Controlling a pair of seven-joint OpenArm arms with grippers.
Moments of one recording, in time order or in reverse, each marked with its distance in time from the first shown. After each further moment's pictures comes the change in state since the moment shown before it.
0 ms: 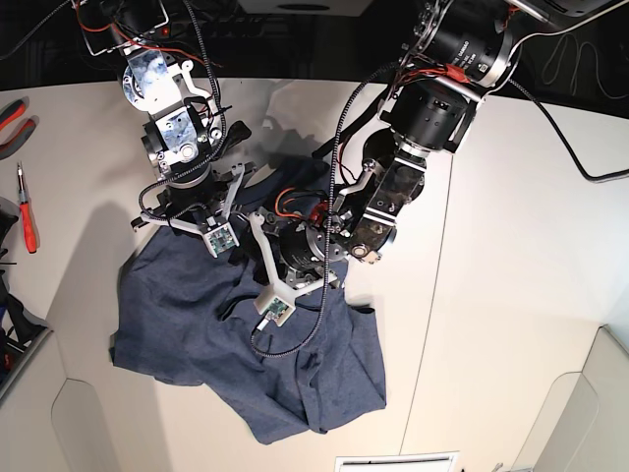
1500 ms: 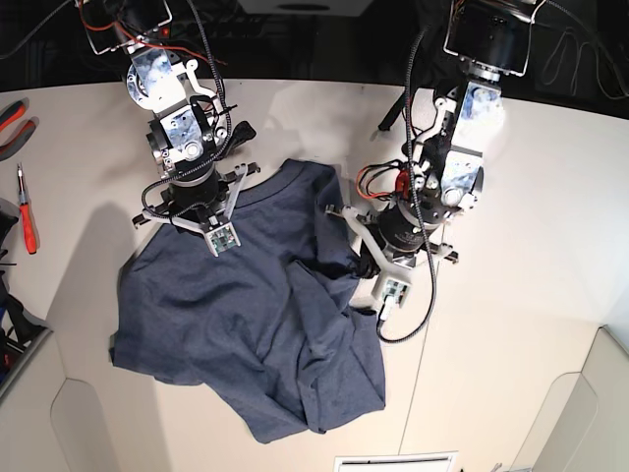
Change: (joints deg) left arm 19.6 -9.4 -11.6 31.6 3.1 12.6 7.0; right arm 0.0 0.0 0.0 -0.1 0.2 -2.7 -0.2
